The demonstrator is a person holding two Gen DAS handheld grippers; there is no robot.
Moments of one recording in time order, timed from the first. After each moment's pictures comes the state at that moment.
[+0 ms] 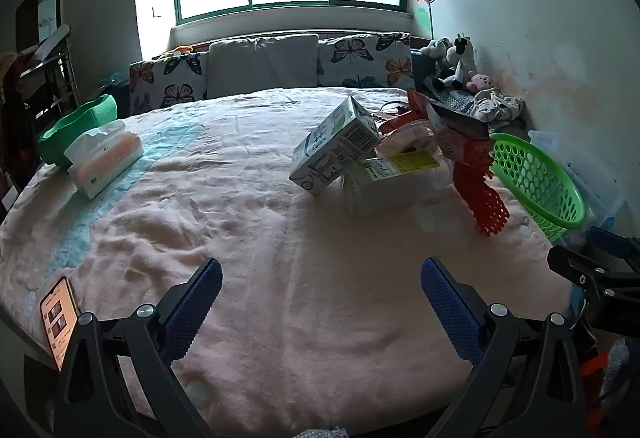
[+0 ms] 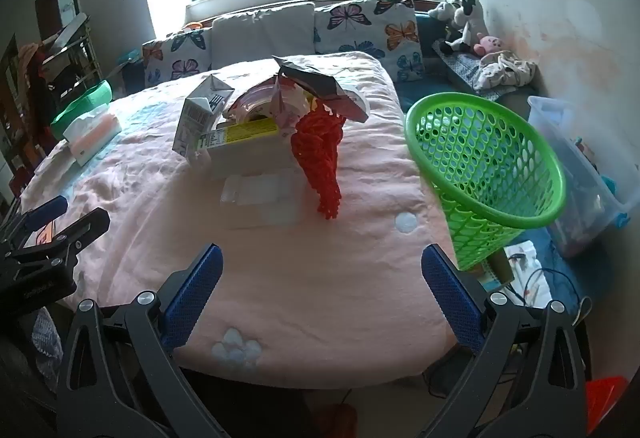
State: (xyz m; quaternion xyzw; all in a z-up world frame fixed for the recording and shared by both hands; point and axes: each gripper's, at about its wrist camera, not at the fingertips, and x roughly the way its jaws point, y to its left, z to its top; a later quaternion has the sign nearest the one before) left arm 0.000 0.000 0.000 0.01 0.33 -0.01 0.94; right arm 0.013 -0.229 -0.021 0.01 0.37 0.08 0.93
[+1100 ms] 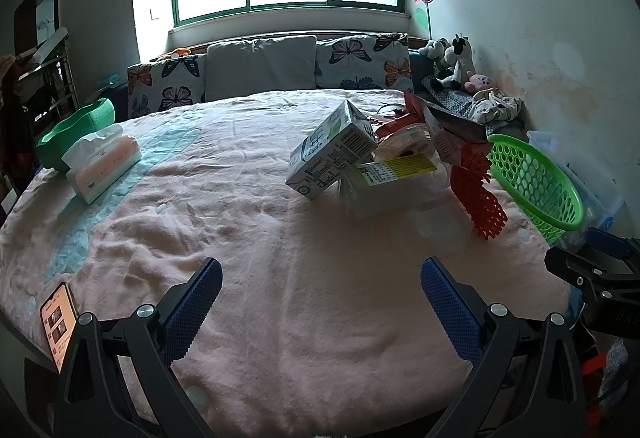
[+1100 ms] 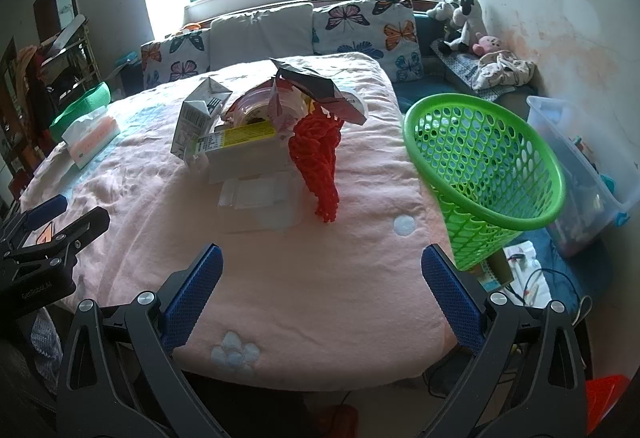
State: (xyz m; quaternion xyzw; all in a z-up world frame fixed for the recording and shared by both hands) left arm 0.003 -0.003 0.005 0.01 0.33 -0.01 0.94; right arm 0.016 -0.231 -0.020 0.01 0.37 0.08 0.93
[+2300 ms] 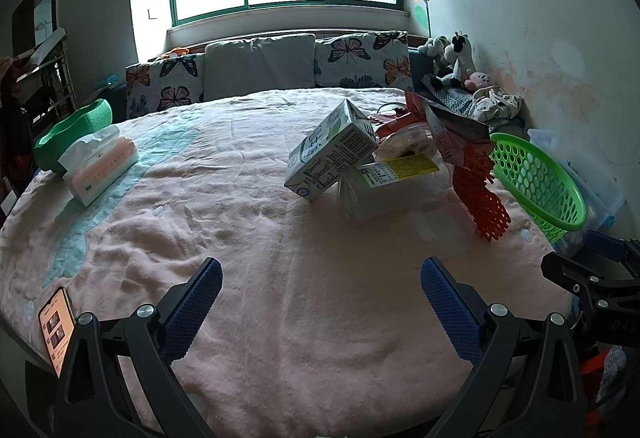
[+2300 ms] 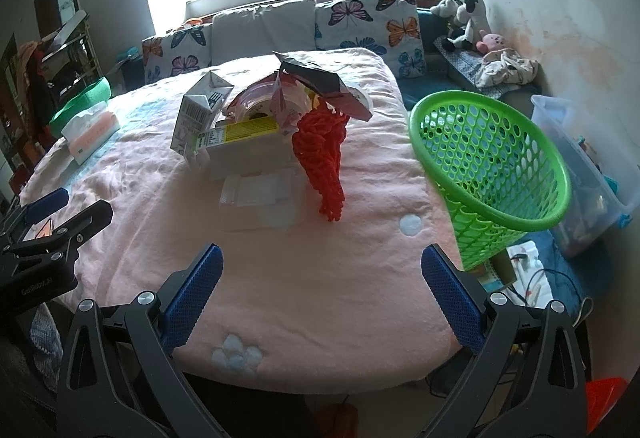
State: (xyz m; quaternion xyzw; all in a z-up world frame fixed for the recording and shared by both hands) left arm 0.004 -0.003 0.005 0.01 0.33 -0.01 0.94; right arm 0.021 -0.226 -0.026 0.01 0.37 0.09 0.92
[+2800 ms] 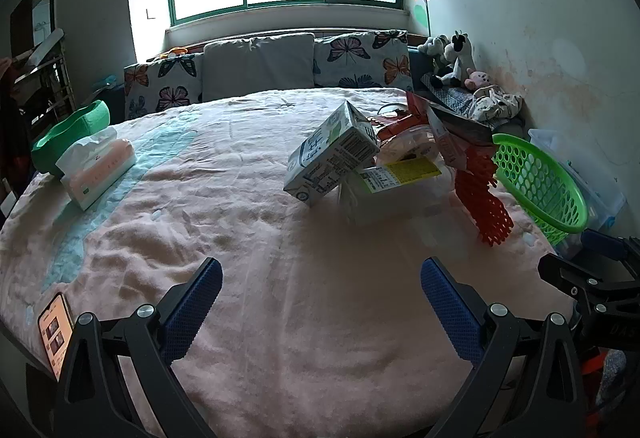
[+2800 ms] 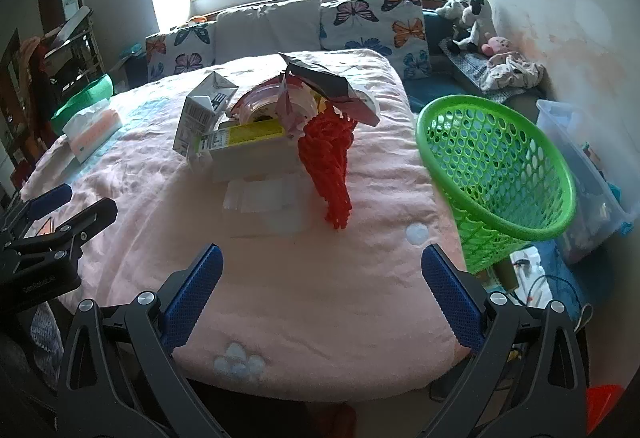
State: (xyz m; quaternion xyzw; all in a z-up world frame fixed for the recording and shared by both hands) left arm 0.013 -0.008 0.003 0.01 0.34 -0.01 0.94; right arm 0.030 -0.221 -0.024 0.00 0.37 0.09 0.92
